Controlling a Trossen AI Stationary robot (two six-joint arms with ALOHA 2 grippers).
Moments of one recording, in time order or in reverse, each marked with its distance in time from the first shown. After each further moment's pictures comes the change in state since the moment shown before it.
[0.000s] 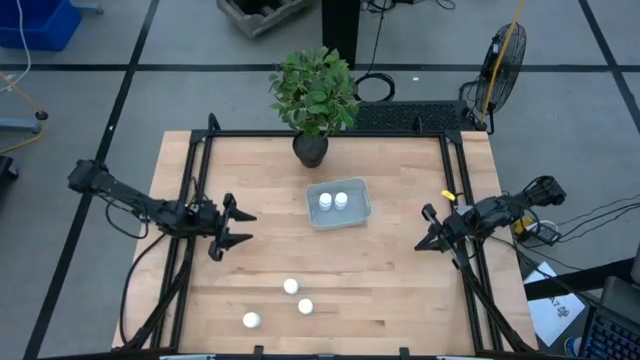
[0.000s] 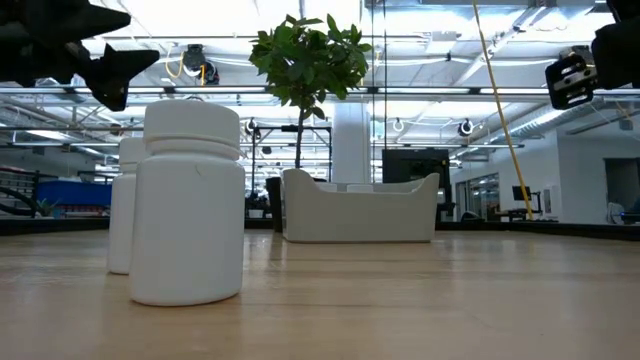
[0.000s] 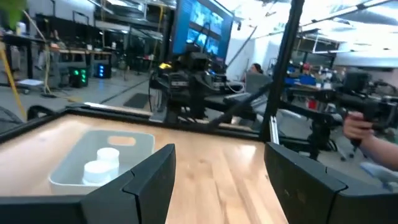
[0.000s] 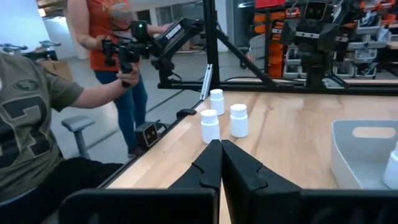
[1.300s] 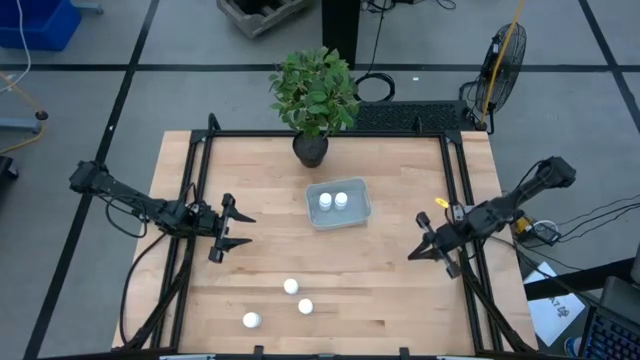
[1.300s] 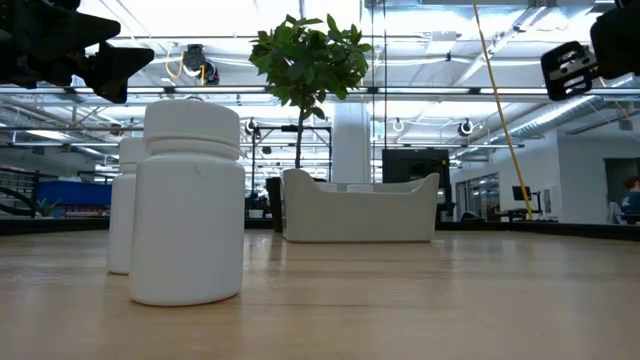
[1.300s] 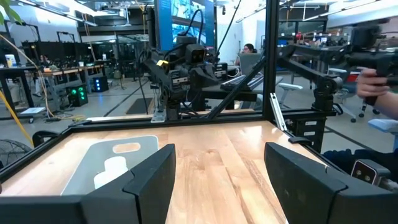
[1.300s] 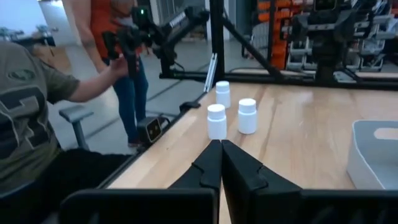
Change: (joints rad) left arm 0.001 -0.047 0.000 -0.082 0.048 0.194; right arm 0.141 0.354 0.025 0.282 0.140 -0.002
